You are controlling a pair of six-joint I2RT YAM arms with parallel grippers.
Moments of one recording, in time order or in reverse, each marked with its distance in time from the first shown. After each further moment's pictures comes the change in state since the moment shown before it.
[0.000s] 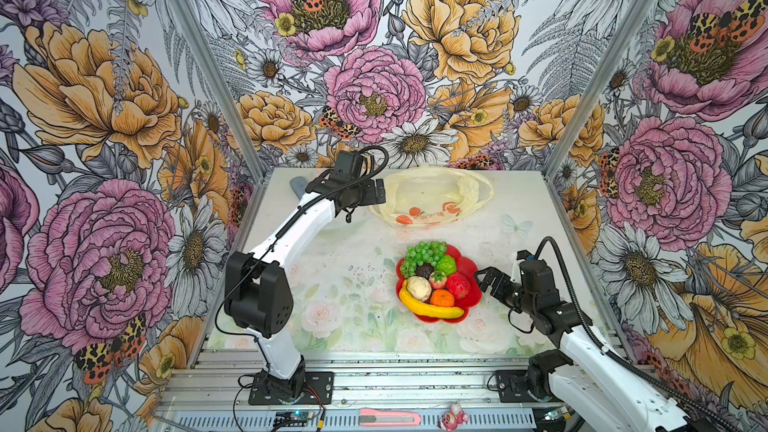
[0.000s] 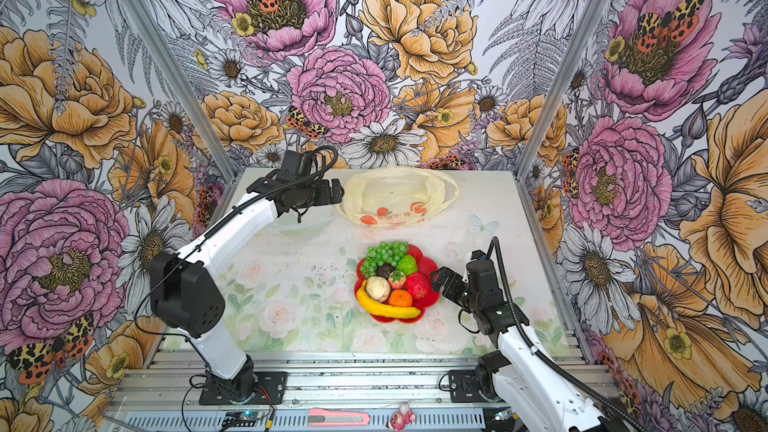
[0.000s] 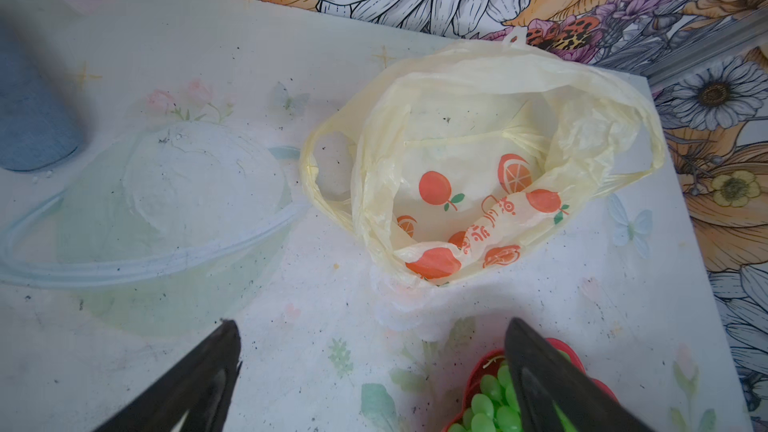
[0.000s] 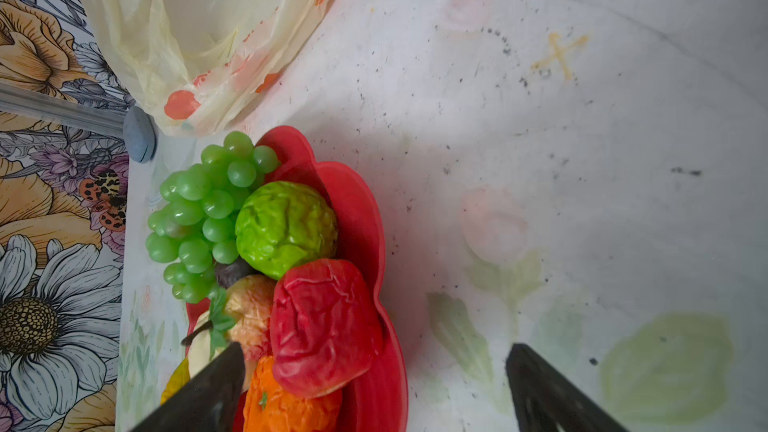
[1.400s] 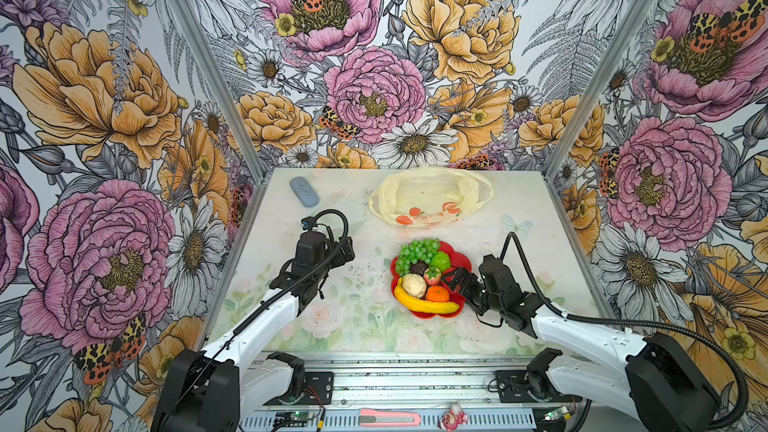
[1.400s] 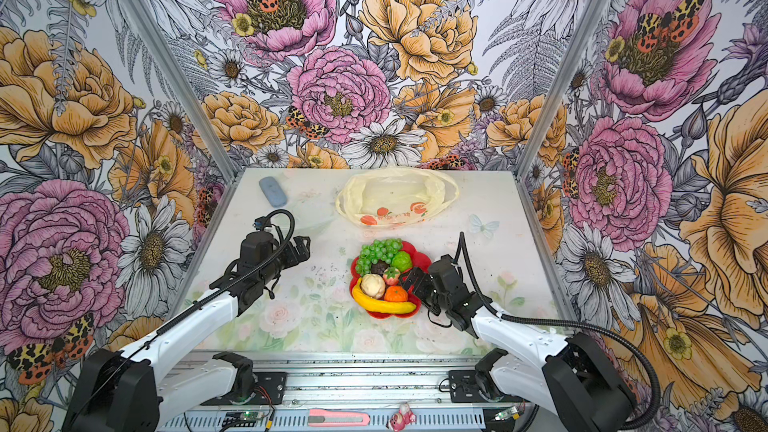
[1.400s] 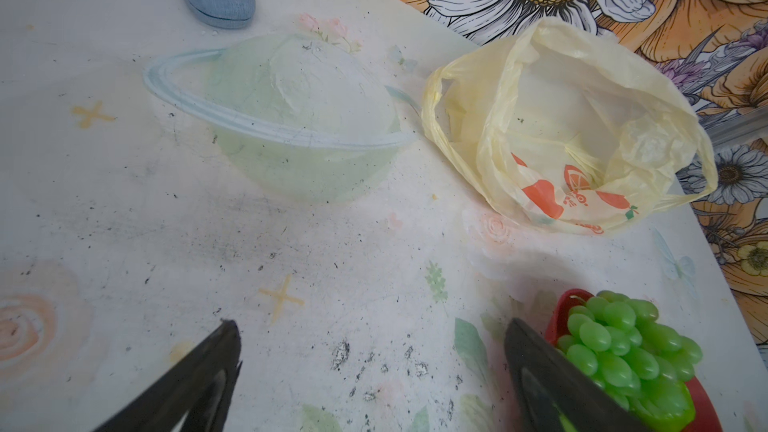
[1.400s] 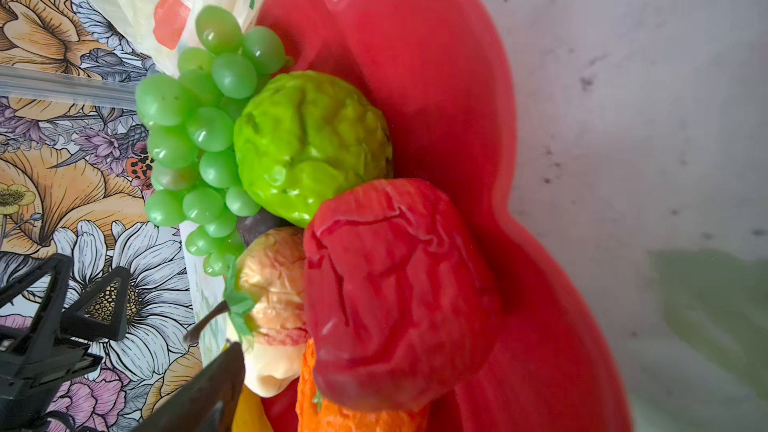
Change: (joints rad) left arm 0.075 -0.574 -0.949 0.563 -0.093 -0.123; right arm 0.295 0.417 0.032 0.410 0.041 0.365
